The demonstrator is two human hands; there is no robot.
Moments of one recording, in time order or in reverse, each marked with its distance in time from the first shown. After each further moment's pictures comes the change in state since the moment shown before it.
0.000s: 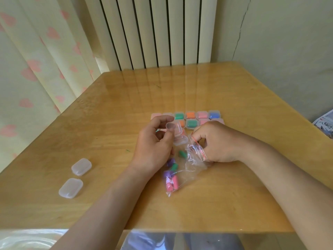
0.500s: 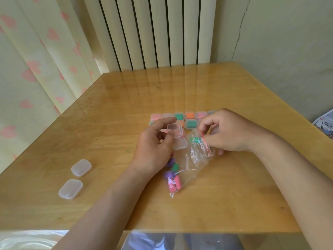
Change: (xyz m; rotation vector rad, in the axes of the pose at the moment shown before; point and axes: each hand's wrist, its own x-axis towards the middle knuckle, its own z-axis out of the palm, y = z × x) left_hand 0.002 -0.009 0.000 0.027 -0.037 0.001; right_hand -0.008 0.000 -0.023 0.179 0.149 0.094
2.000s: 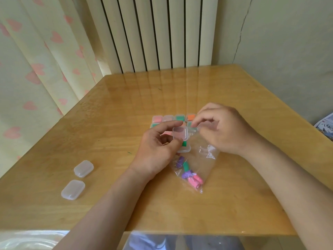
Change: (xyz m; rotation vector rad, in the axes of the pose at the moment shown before) left_hand -0.002 0.007 -0.002 -0.142 -0.094 0.018; right_hand 0.008 0.004 0.012 -0.094 0.353 -0.306
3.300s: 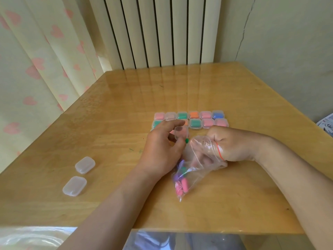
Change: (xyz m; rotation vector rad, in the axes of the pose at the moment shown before) left_hand 0.004 -0.016 0.001 0.386 0.052 0.174; right_hand -0.008 -0.015 -0.005 0.244 -0.787 0.223
